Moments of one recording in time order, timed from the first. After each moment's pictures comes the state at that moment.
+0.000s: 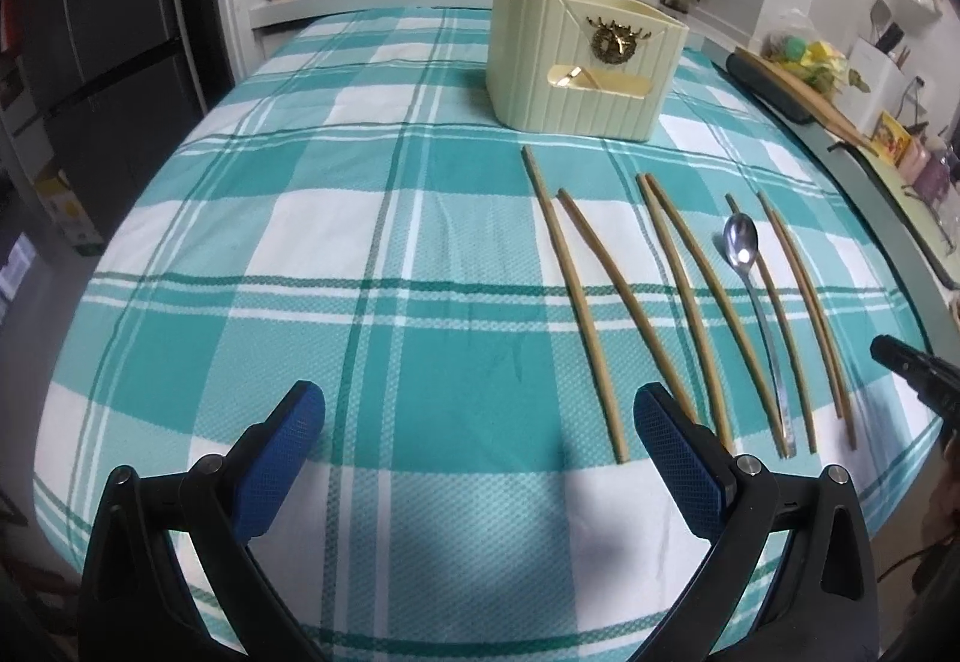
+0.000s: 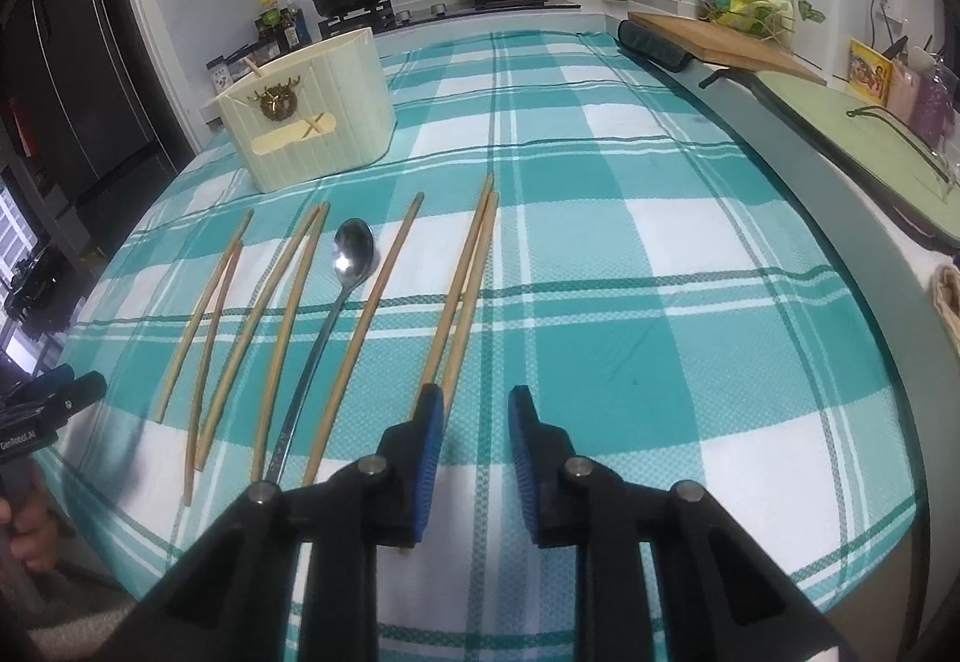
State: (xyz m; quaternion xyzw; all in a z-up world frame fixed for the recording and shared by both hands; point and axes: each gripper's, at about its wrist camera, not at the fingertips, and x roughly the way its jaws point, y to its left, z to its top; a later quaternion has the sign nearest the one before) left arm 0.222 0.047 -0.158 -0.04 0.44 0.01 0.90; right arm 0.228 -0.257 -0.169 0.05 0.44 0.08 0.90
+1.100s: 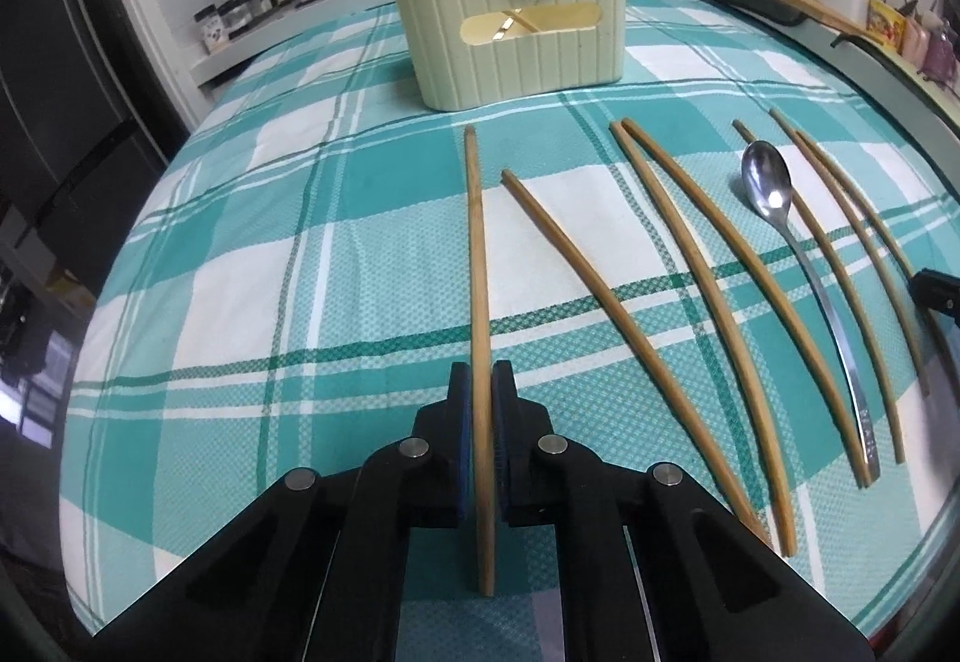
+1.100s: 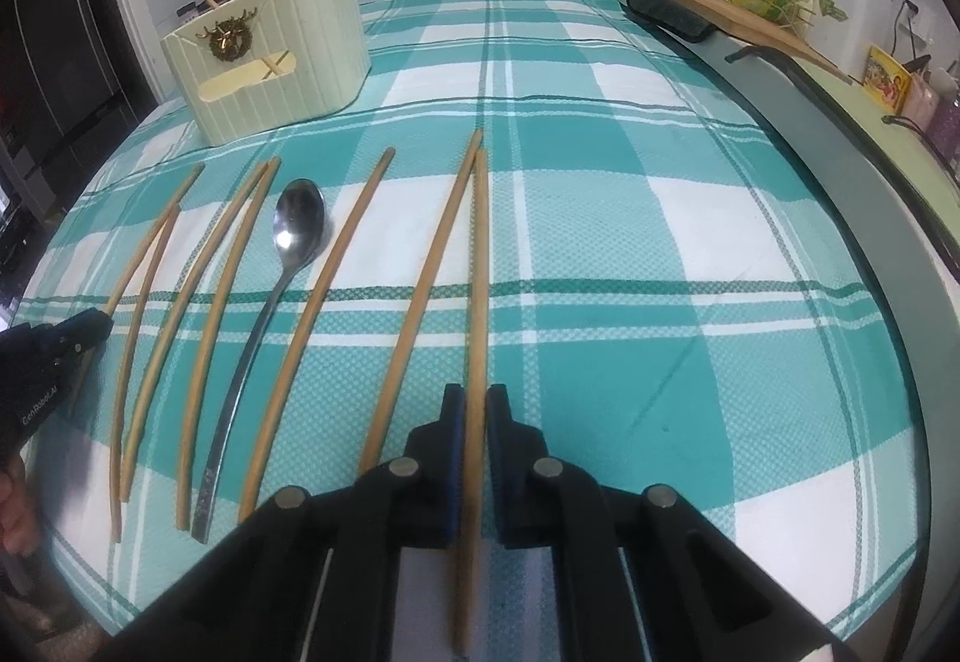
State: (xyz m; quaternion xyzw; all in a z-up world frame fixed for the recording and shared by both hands) left arm 0.267 -0.001 -0.196 0.08 0.45 0.01 0.89; right arm 0.266 -0.246 -0.202 0.01 0.48 0.04 0.88
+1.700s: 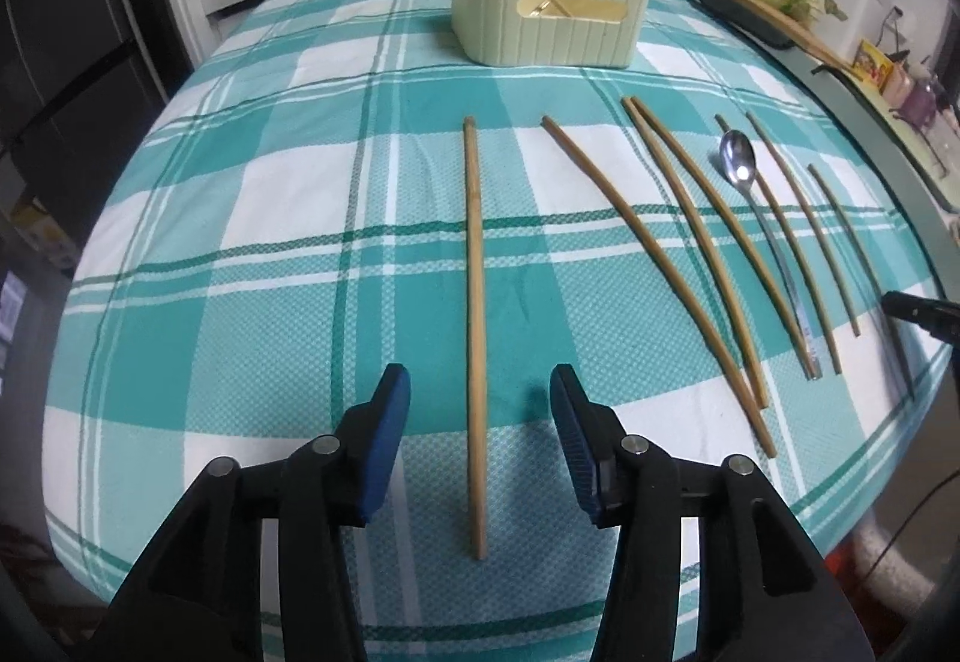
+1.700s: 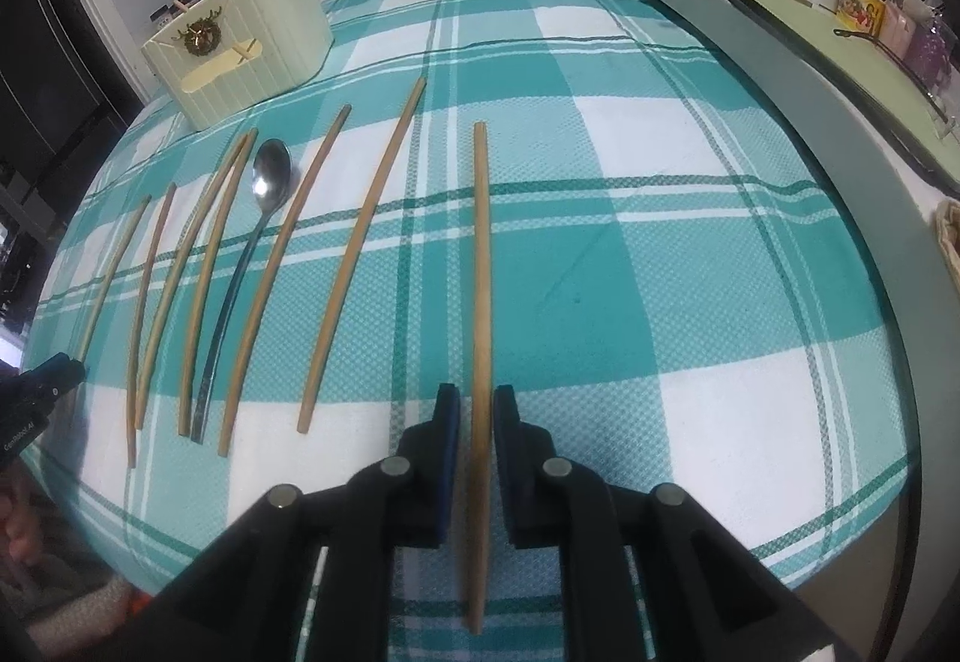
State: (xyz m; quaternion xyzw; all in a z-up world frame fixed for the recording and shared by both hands) left arm 0.222 0.050 -0.175 0.00 0.49 -0.03 0.87; right arm 0.235 -0.281 -0.194 0.05 0.53 0.04 0.84
